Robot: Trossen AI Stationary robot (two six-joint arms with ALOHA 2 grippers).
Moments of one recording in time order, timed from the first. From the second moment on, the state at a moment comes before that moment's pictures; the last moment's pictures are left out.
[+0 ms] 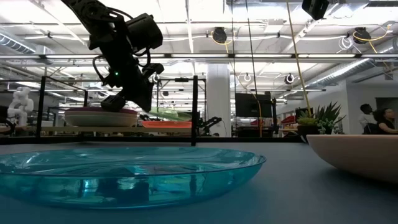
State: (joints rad) left arm 0.24 1.52 0.84 -0.28 -0.62 -2.04; right arm 0.23 0.81 0.87 -0.43 0.21 0.53
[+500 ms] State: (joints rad) left arm 0.24 1.52 0.84 -0.26 -0.59 -2.00; right arm 0.23 0.81 0.87 -0.43 0.21 0.53
